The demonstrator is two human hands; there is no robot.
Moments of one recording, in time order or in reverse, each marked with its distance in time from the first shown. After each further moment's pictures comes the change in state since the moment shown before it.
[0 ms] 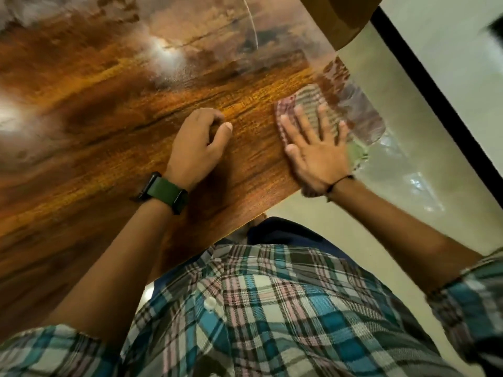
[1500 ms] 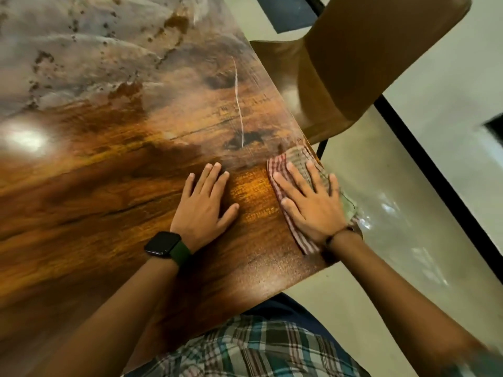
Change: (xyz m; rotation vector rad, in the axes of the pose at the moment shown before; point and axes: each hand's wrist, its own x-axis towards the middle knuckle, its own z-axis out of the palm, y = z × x) left_hand 0.076 0.004 0.052 0.477 -0.031 0.005; right_hand 0.098 0.079 -0.013 0.044 -0.046 -0.213
